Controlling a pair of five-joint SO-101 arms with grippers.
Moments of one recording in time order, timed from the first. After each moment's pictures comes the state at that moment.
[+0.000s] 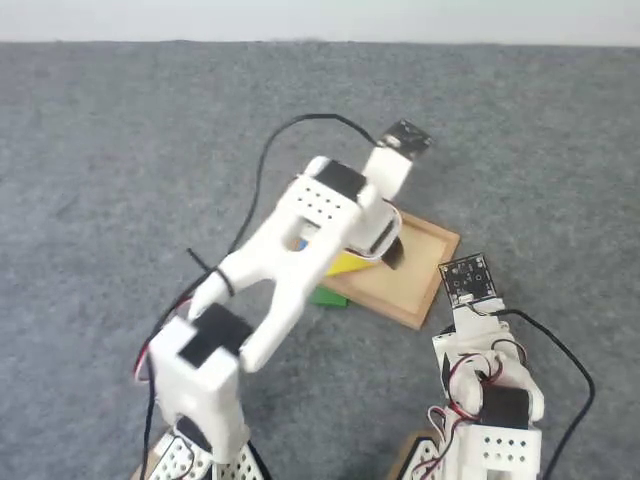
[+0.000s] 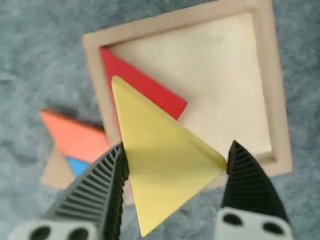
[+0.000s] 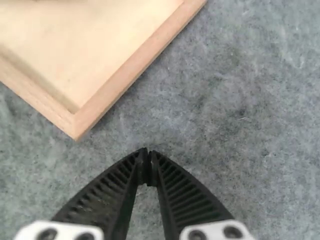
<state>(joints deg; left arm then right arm) 28.0 20.1 -3.4 76.2 0.9 1.6 -102.9 95.4 72.7 19.6</state>
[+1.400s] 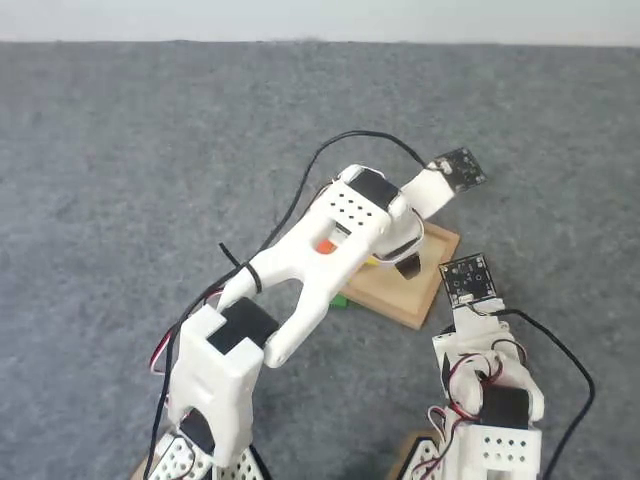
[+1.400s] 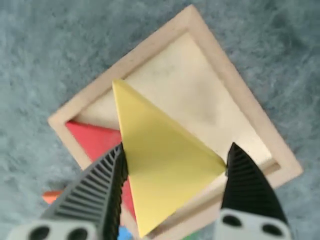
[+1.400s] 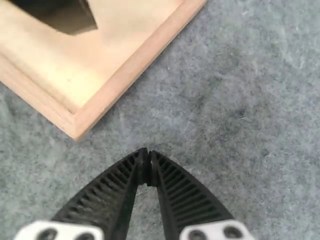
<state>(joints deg) 32.5 26.2 -9.0 71.8 -21.1 1.6 -102.9 95.4 72.7 19.6</state>
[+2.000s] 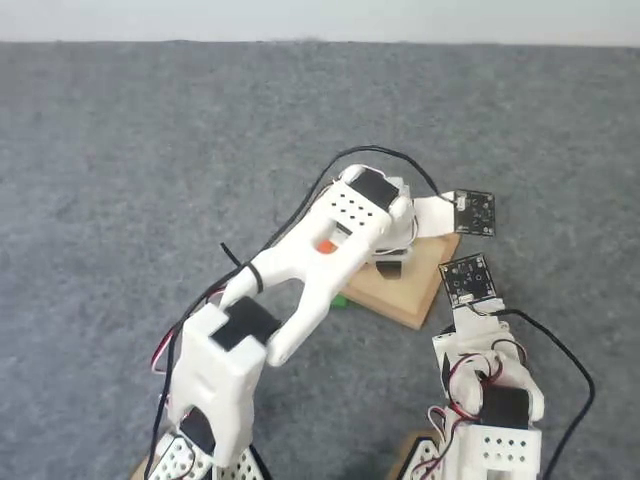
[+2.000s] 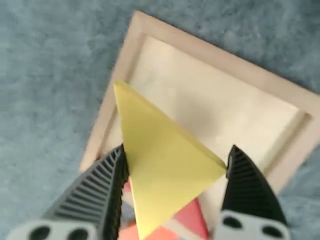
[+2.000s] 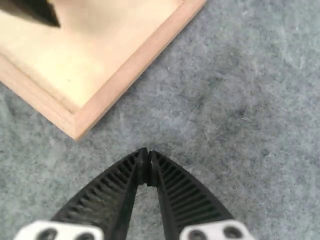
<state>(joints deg) 32.5 28.4 -9.0 68.6 -49.2 1.6 -102.9 95.4 72.7 19.6</state>
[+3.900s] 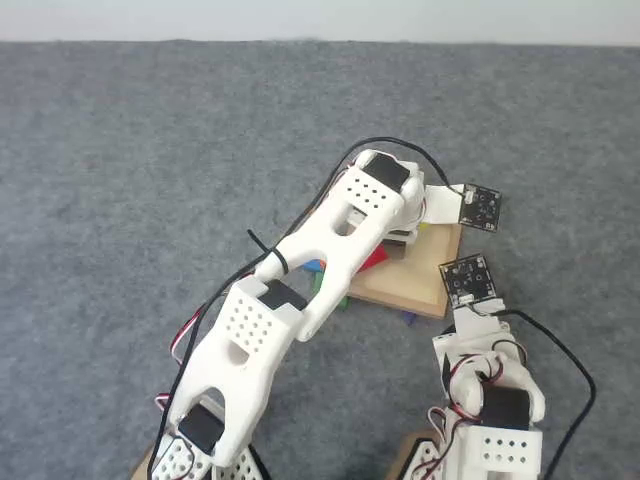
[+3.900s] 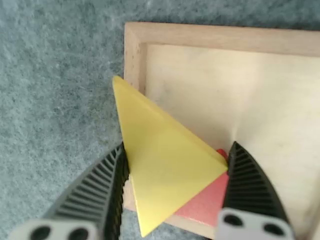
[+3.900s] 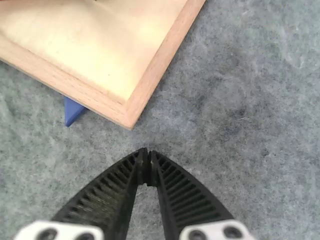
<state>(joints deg) 31.0 47.8 -36.2 74.1 -59.8 1.6 -102.9 95.4 72.7 19.6</state>
